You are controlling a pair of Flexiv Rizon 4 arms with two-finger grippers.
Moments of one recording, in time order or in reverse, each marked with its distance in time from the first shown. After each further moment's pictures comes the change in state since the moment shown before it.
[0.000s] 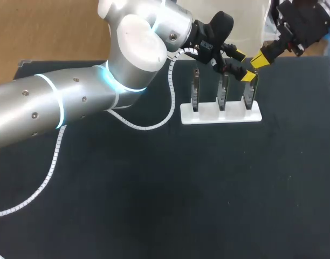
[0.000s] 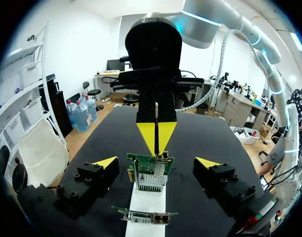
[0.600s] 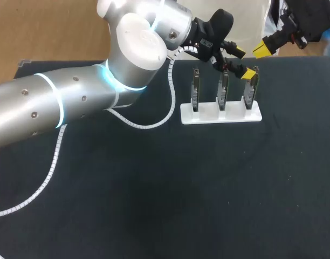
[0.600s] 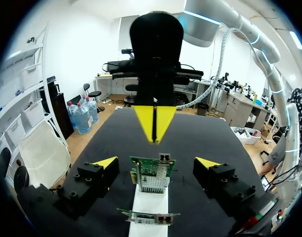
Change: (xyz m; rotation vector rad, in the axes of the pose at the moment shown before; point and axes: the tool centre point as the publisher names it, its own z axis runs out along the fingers) left arm -0.008 0.005 -0.005 -0.016 -0.014 0.017; right arm -0.019 -0.005 -0.018 0.043 -0.038 -0.071
